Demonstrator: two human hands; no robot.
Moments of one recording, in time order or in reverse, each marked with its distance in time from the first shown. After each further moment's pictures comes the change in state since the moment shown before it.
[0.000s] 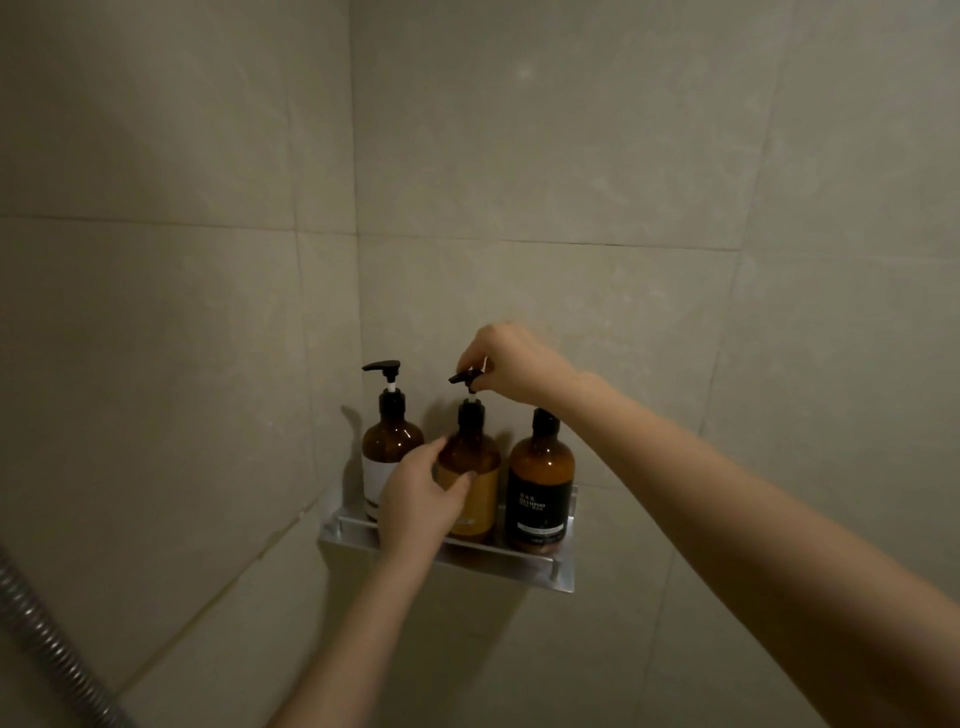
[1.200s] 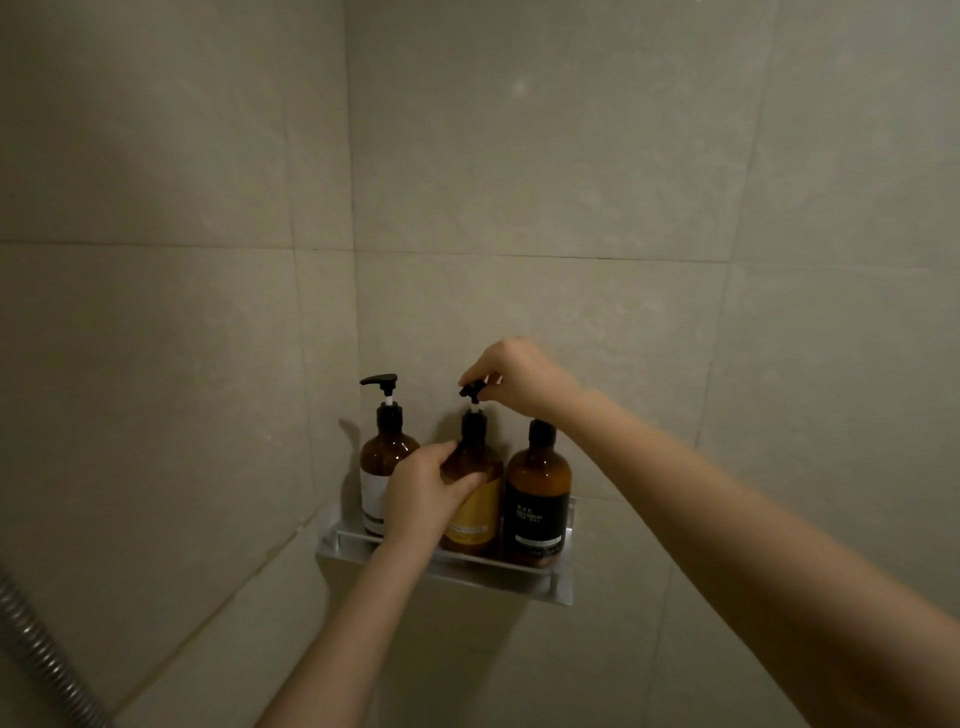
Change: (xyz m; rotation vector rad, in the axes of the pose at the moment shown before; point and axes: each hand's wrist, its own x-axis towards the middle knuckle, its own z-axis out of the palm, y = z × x) left_hand 0.013 0.016 -0.005 -0.023 -0.072 0.129; right_hand -0.006 0.014 0.000 0.082 0.021 -0.017
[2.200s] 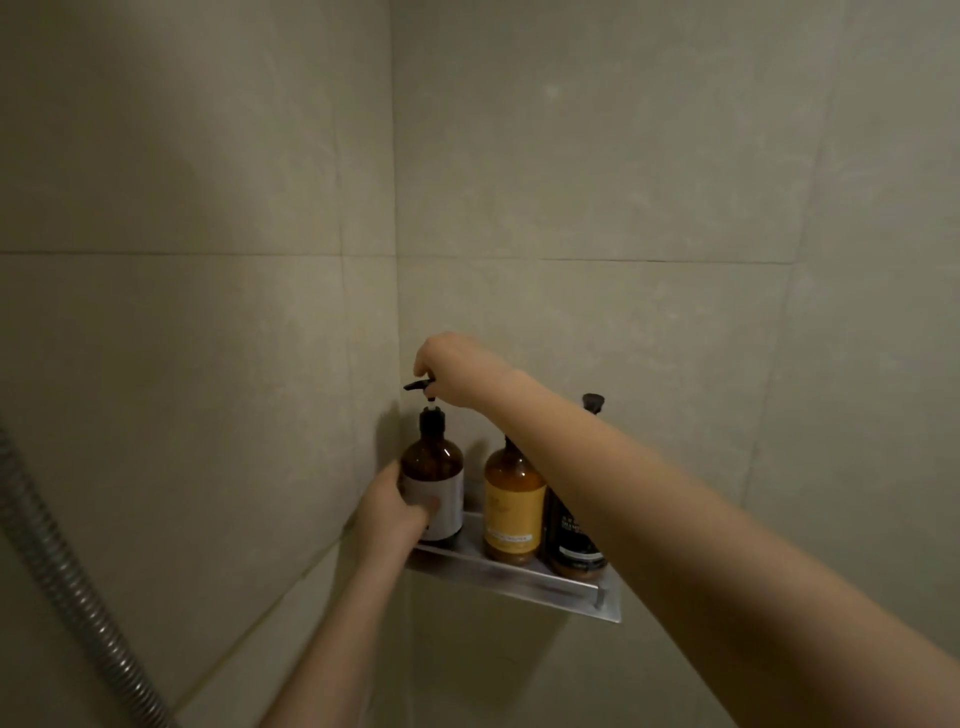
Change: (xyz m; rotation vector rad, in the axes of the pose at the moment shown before) left_hand 0.003 -0.052 -0.043 -0.040 0.080 -0.379; right_hand 0.071 -0.082 0.025 -0.145 -0.126 -0.004
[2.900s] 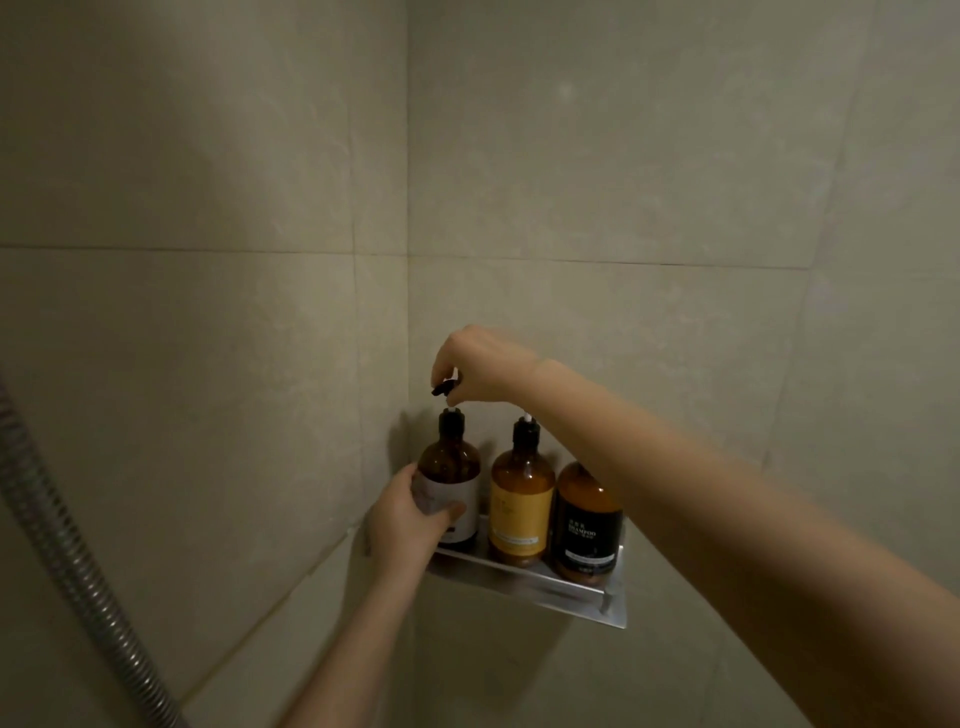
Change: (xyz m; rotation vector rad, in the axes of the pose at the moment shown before) left_hand -0.011 -0.009 0.015 -0.068 0.079 0.083; right_hand -0.013 0.014 -0.015 -0.016 -0.012 -0.170
